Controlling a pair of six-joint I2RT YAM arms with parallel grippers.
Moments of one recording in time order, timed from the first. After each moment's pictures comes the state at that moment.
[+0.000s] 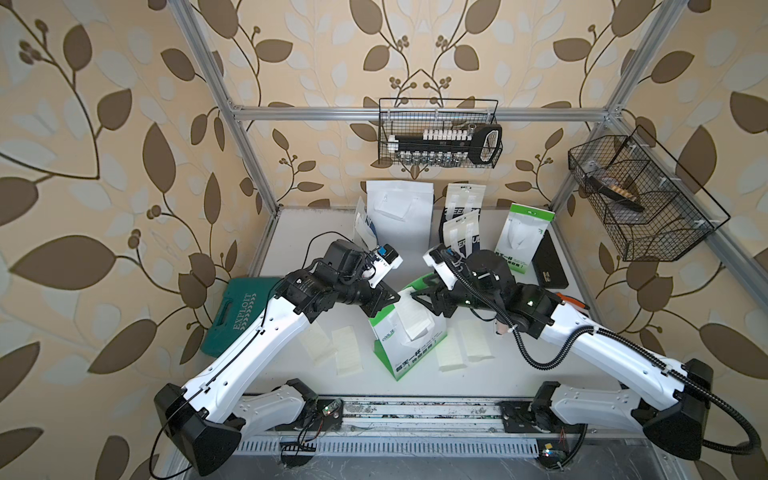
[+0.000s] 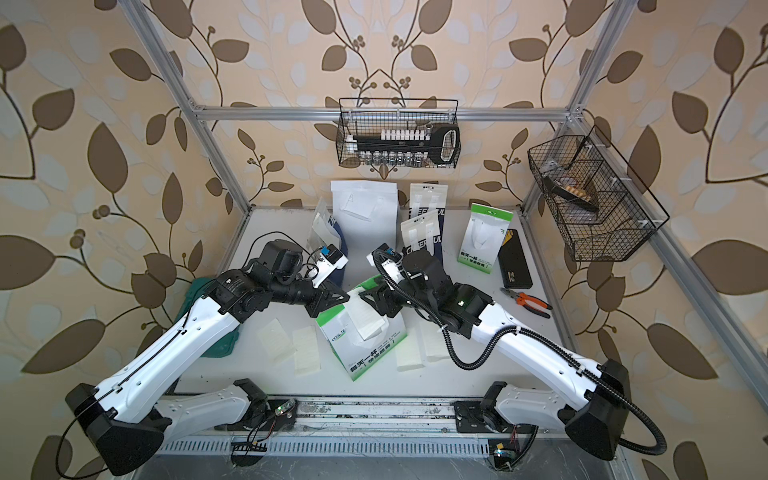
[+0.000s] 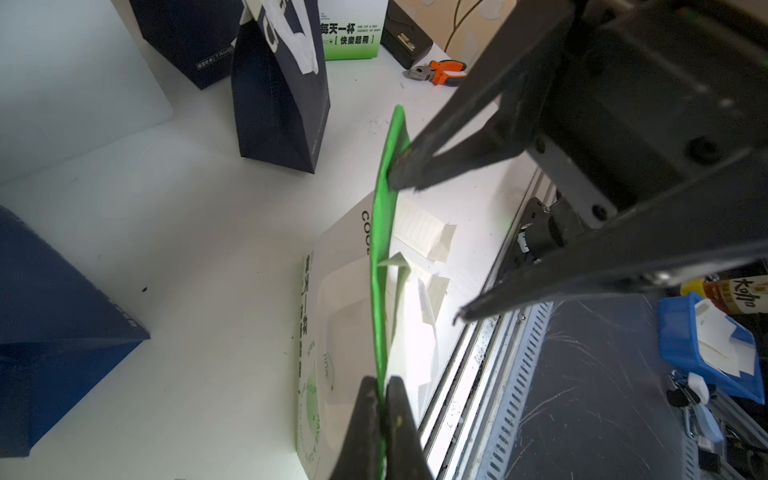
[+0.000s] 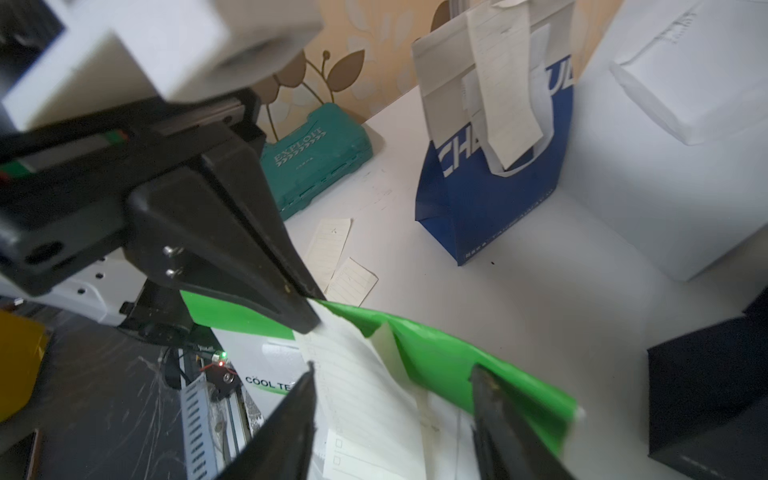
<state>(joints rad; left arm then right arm) -0.56 1.12 1.17 -0.84 0.51 -0.01 0.80 1.14 1.05 -0.39 -0.14 0.19</state>
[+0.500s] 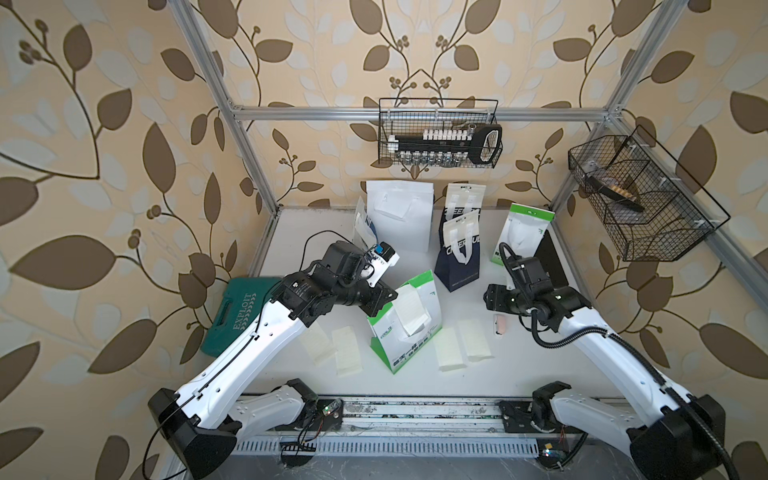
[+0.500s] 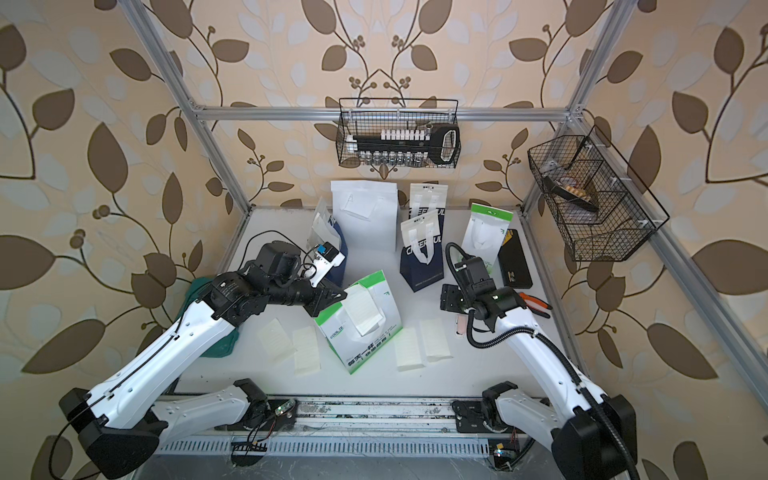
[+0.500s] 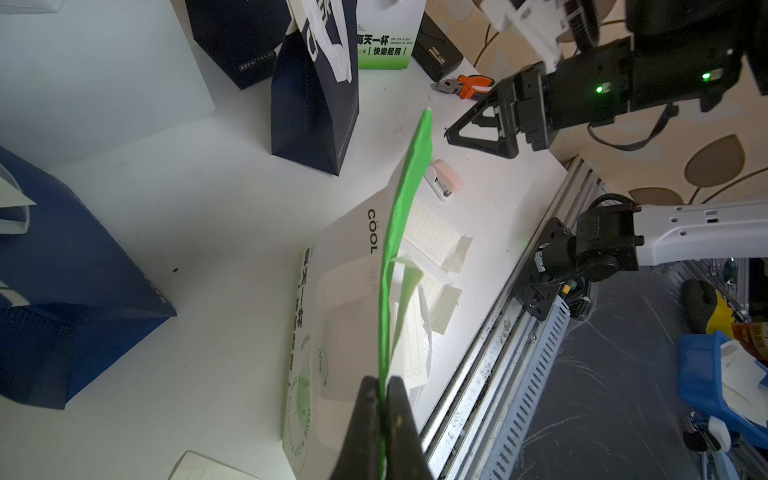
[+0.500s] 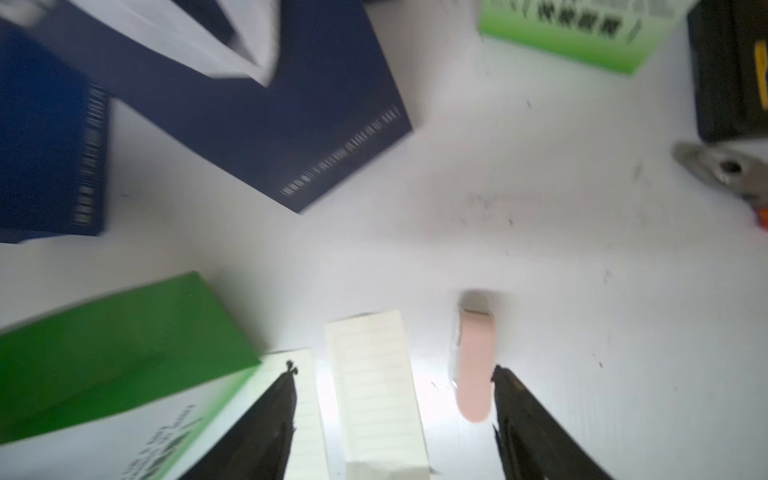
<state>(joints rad) -0.60 1.09 1.19 -0.85 0.41 -0.10 0.28 1.14 0.86 -0.82 0.08 0.48</state>
